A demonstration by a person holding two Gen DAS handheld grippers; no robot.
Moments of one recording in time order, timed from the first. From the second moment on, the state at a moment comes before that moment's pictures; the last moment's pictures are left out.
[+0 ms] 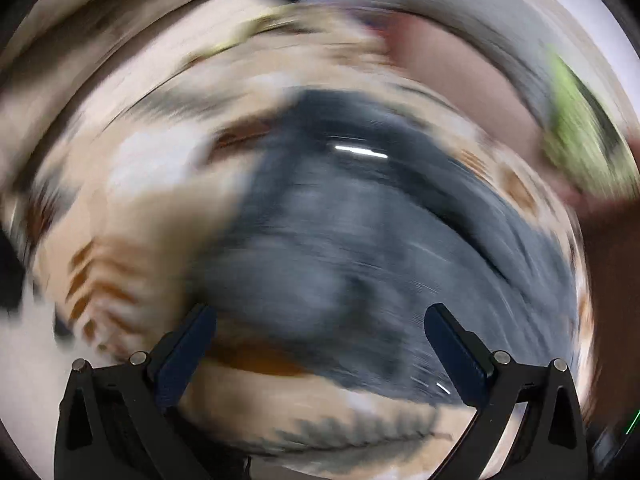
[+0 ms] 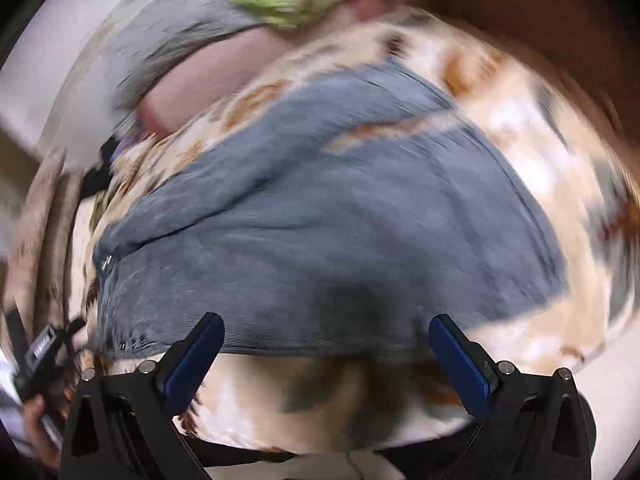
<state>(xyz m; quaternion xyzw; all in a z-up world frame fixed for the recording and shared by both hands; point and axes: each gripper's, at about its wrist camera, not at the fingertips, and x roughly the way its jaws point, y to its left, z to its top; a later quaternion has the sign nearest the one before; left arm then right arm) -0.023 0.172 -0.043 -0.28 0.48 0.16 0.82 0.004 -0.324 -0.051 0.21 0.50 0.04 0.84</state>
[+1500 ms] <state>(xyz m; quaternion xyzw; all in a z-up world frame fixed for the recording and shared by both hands) -0.041 0.190 0.002 -0.19 0.40 0.24 0.87 0.018 -0.443 -0.023 0.19 0.47 -0.08 0.86</state>
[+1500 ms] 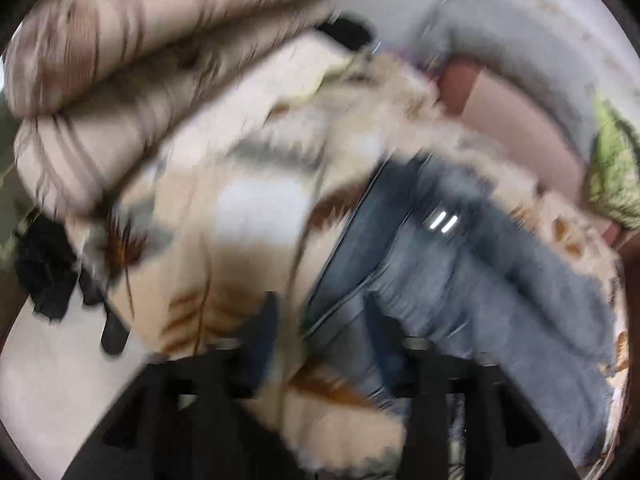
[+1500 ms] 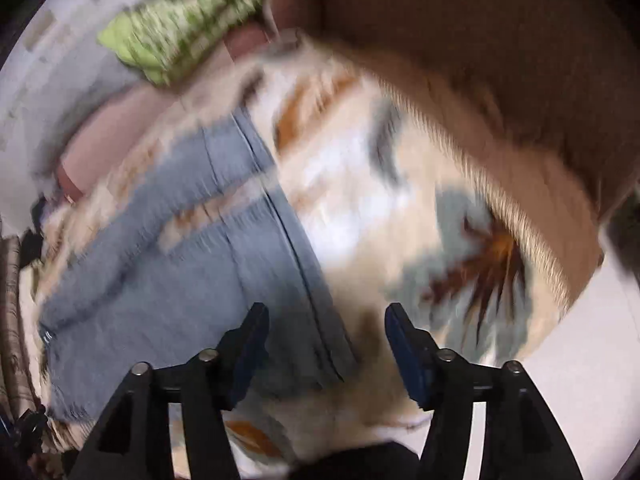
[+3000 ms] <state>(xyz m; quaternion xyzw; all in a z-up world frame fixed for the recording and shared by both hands) 0.162 0.206 -0.042 -0.17 0.48 0.10 0.86 0.212 -0.435 -0.049 0.10 0.55 -0.02 0.83</state>
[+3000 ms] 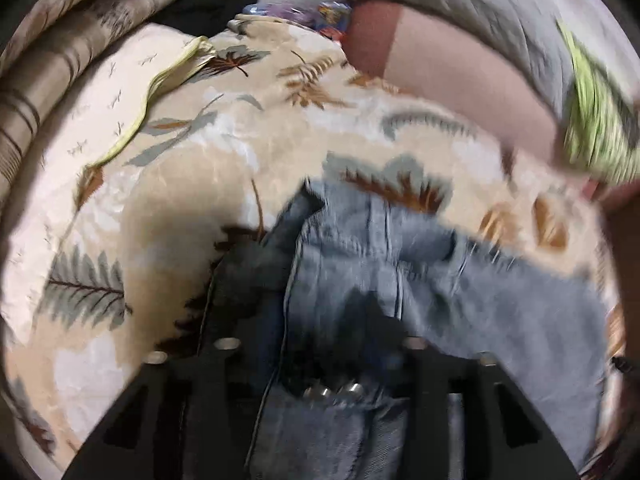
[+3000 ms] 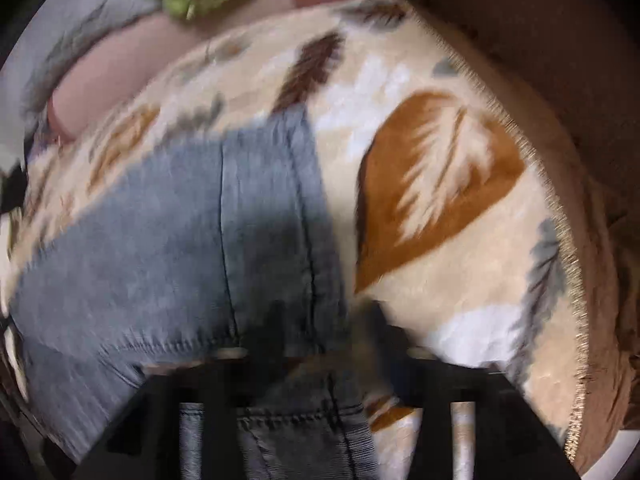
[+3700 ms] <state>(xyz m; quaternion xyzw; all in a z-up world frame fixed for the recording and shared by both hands) 0.279 0.207 -0.080 -0.17 0.54 0.09 0.81 0.346 -0.422 -0.067 0.15 0.56 0.01 0.81</state>
